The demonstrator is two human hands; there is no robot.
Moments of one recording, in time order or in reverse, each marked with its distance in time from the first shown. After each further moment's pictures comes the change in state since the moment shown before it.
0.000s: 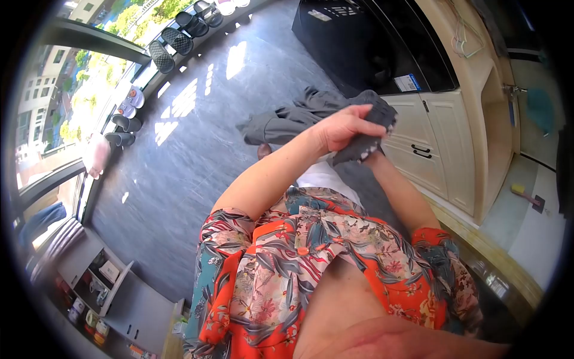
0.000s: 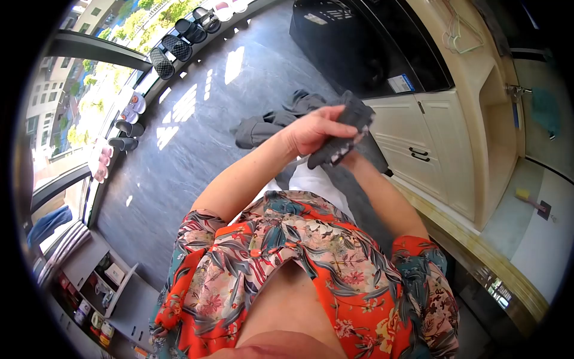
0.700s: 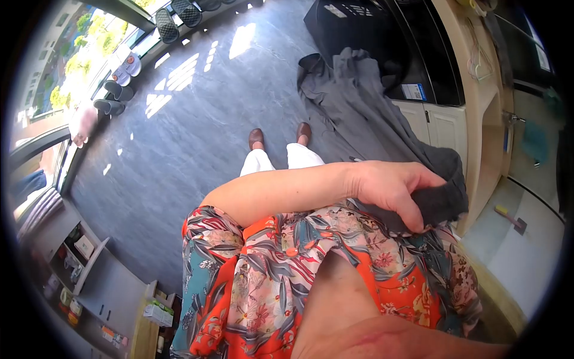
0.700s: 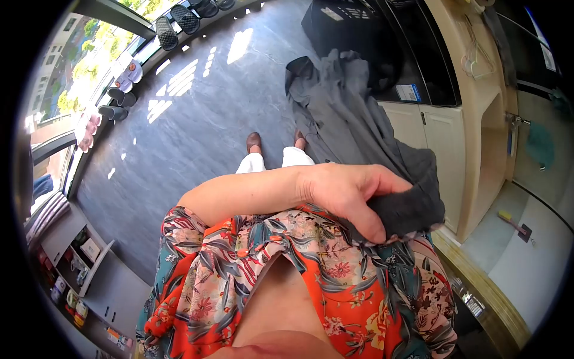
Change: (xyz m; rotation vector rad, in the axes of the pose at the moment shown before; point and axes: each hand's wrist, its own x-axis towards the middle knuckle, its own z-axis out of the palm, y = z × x) left_hand -0.047 -0.001 0.117 0.023 -0.522 -0.024; right_hand 0.011 -0.089 -0.041 0.116 0.078 -0.131
